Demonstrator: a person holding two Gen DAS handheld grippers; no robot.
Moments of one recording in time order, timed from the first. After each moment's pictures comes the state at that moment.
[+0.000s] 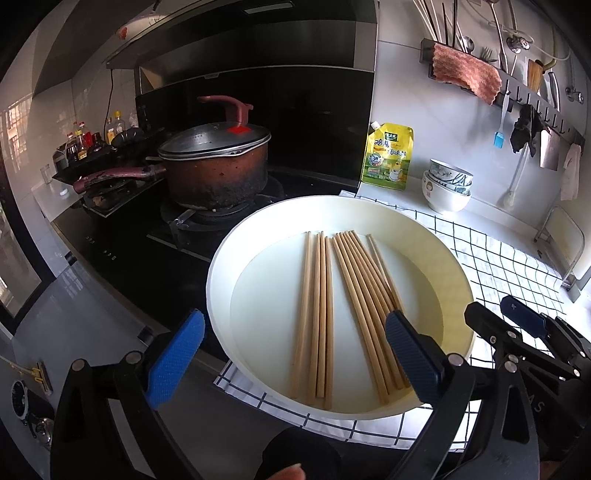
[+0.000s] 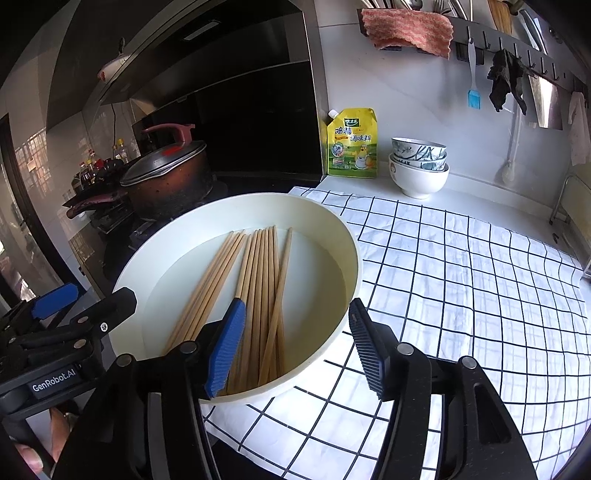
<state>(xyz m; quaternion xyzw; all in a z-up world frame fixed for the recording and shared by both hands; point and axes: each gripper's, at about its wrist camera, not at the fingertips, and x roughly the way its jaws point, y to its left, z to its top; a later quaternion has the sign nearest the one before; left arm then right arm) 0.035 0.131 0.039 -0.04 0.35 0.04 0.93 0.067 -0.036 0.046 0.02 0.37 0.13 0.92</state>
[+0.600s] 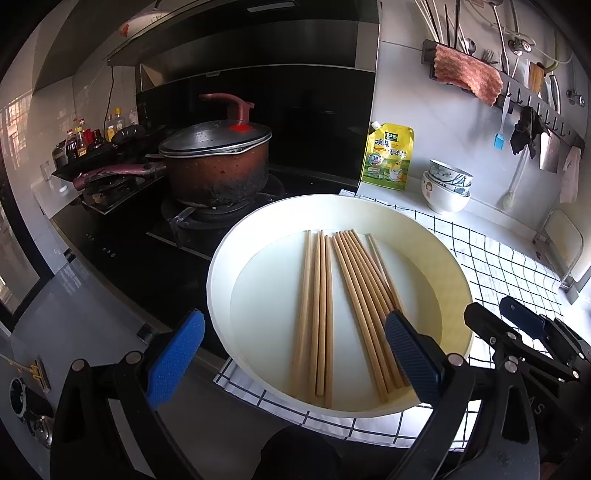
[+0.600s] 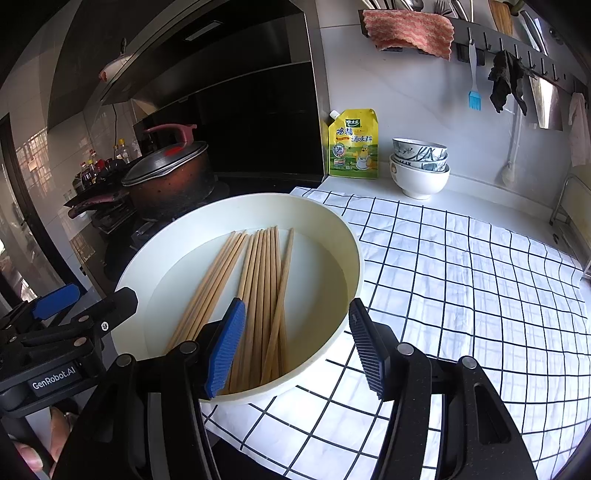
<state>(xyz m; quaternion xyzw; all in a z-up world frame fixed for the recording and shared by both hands) 0.035 0.133 0.039 -0.04 0.36 0.04 0.93 0.067 -0.036 0.048 0.01 0.37 0.13 0.92</state>
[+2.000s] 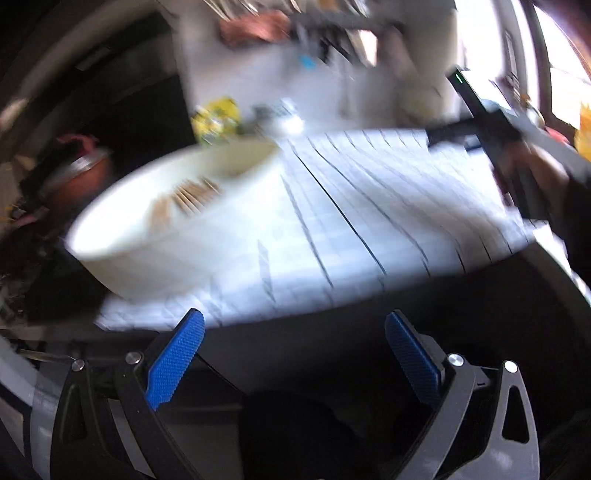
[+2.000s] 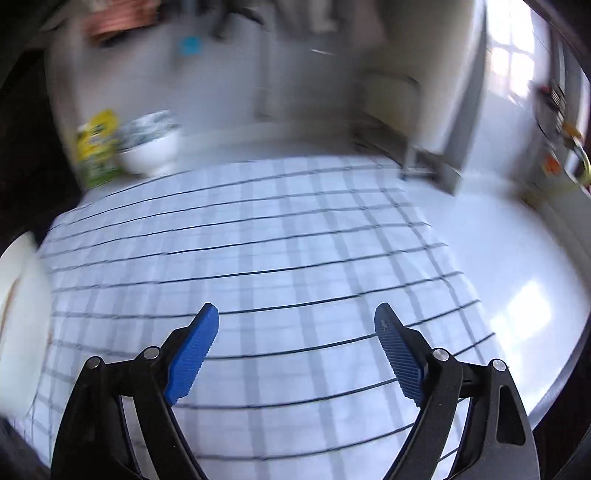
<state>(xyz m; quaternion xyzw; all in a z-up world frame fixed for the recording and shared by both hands) -0.091 0.043 -0.069 0.14 0.33 -0.22 0.91 0.085 -0.303 -0.005 0.09 0.41 -0.19 0.89</state>
